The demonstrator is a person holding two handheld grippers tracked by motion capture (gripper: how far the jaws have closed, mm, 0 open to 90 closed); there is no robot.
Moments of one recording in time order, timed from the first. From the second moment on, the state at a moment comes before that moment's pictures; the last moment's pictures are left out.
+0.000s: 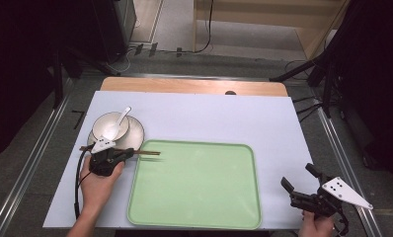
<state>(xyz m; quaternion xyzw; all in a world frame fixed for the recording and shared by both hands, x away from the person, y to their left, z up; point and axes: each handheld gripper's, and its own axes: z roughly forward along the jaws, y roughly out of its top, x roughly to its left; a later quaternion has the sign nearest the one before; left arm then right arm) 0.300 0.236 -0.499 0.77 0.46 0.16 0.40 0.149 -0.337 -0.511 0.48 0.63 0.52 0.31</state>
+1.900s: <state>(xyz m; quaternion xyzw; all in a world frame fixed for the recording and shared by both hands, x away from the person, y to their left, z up) 0.298 0.303 -0.477 0.81 0.44 0.15 0.35 0.151 -0.331 -0.512 0.47 0.65 0.51 0.32</state>
